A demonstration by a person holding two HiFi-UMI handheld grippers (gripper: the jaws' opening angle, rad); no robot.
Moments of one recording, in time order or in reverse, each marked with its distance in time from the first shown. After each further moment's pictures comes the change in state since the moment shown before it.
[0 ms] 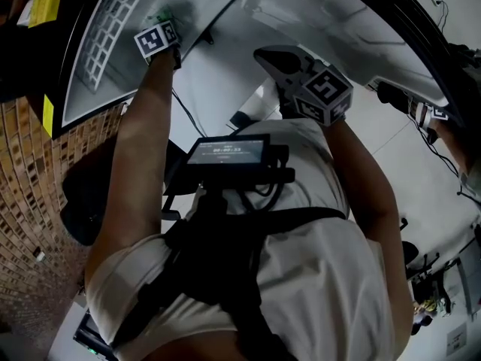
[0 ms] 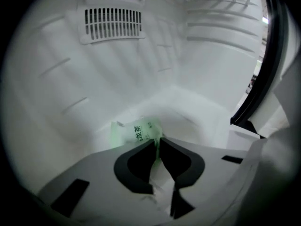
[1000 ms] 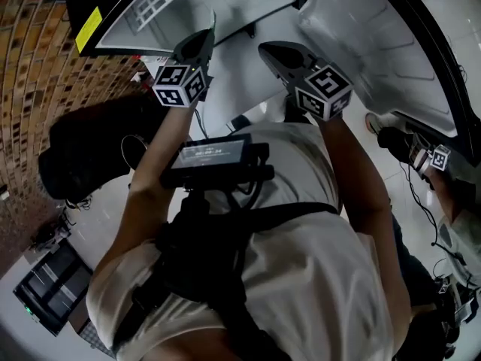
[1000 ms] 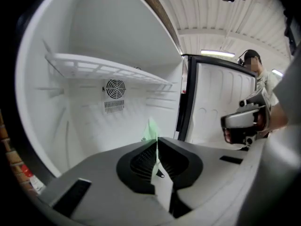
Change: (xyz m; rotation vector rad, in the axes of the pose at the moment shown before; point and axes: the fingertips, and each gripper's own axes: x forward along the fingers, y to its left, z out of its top) left arm -0.203 -0.082 -0.017 0.109 -0.516 -0.227; right arm 0.053 0.045 0.016 -0.069 -0.045 0.220
